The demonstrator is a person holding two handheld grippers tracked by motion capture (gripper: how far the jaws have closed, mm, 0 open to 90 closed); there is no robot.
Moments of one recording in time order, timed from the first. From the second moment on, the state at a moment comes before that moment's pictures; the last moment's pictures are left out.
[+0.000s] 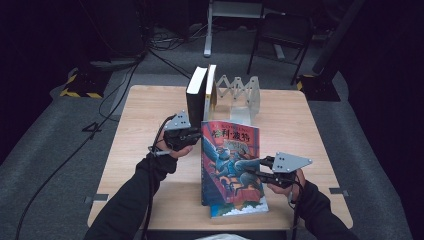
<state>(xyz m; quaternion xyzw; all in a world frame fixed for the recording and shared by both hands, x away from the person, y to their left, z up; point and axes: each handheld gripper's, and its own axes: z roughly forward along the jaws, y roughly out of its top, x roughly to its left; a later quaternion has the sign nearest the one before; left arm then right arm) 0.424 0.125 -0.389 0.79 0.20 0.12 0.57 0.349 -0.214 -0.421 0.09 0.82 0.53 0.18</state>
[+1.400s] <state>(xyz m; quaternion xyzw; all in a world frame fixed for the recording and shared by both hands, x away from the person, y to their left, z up) 0.361 0.128 -0.392 0.82 0.18 0.19 0.51 0.312 -0.240 -0.419 0.08 0.79 0.55 0.24</state>
